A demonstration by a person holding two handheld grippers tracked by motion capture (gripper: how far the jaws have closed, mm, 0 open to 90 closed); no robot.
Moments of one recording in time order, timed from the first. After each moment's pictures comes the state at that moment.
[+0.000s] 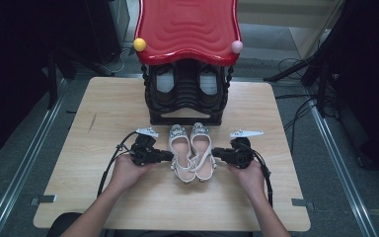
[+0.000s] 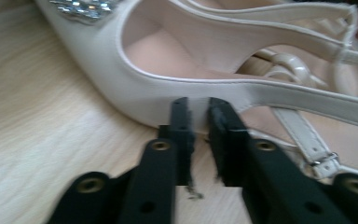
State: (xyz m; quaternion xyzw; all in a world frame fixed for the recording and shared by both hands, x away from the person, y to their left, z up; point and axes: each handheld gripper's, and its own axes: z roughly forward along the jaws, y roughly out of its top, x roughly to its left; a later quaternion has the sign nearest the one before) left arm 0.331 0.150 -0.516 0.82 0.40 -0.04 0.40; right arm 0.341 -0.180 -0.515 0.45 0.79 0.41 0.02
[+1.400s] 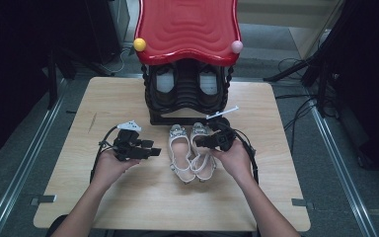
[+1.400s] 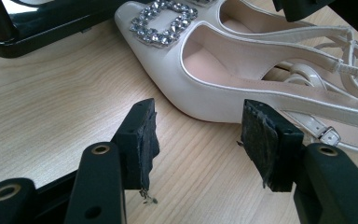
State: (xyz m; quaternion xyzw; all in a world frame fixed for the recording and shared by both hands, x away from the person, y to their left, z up) left arm 0.329 0.191 -0.496 0.81 0.41 0.01 0.42; right arm 0.370 -0.114 -0.462 0.44 0.83 0.33 -0.01
